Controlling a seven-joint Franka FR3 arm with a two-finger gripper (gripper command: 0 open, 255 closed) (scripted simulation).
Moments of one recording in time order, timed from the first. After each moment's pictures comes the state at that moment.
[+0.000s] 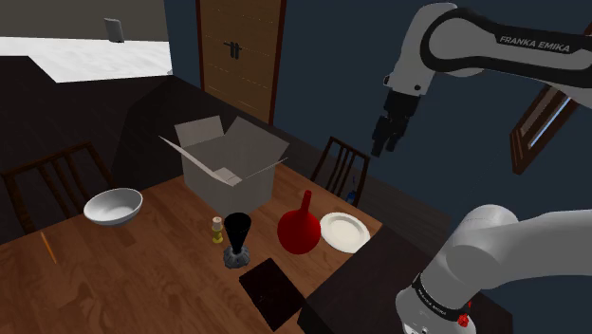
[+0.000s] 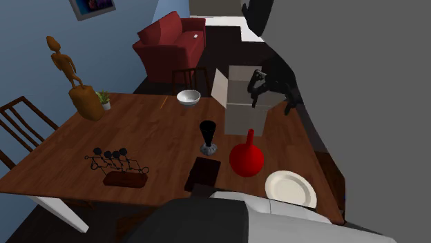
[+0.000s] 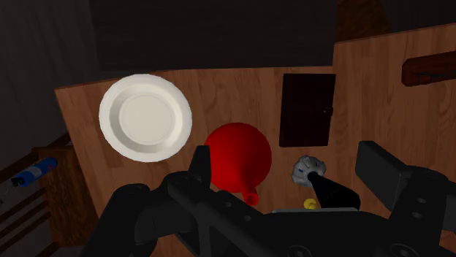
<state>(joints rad) -0.02 -0.77 -0.04 -2.39 0.09 1.53 -0.07</state>
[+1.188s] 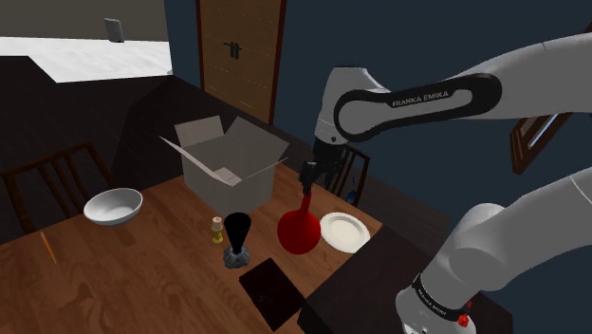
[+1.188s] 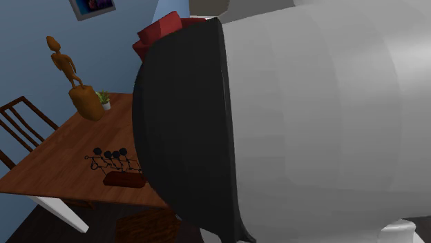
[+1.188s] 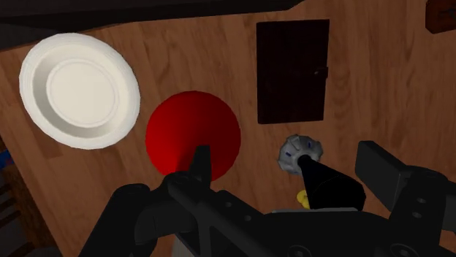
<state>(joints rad) 0.05 -0.41 0.22 -2.49 0.19 2.05 0.19</state>
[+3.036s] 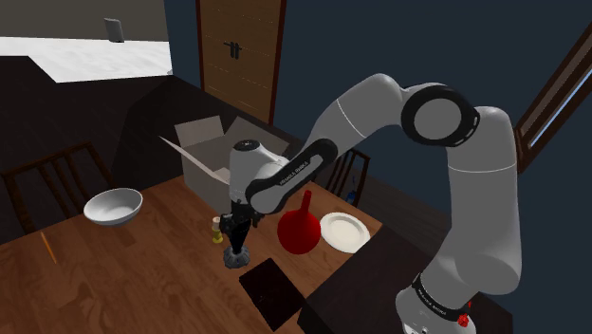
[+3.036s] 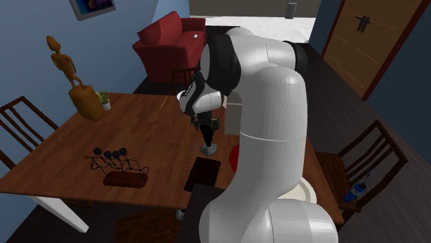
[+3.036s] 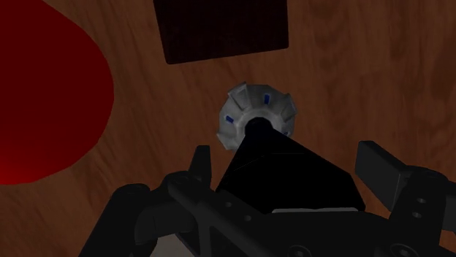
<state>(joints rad) 0.20 0.52 0.28 -2.00 -0.23 2.50 0.75</state>
